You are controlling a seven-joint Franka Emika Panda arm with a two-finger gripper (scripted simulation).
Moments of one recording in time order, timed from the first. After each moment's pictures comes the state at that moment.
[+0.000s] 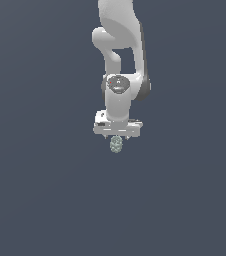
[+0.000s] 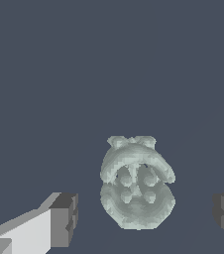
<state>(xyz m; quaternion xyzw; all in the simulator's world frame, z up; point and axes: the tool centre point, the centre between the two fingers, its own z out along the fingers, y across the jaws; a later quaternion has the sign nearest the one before) -0.042 0.017 0.101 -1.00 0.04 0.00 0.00</state>
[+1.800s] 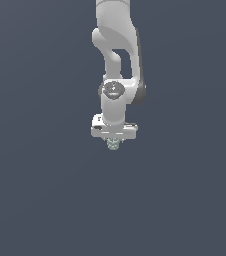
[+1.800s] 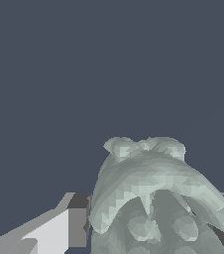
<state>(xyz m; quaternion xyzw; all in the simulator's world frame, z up) -0.043 0.003 0.080 -1.00 0.04 0.00 0.00</state>
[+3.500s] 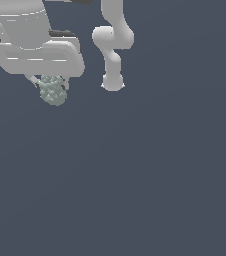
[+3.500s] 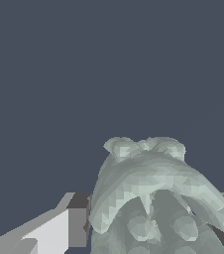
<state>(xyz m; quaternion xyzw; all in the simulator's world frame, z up) -0.023 -0.174 0.392 -1.00 0.04 0.00 0.00</state>
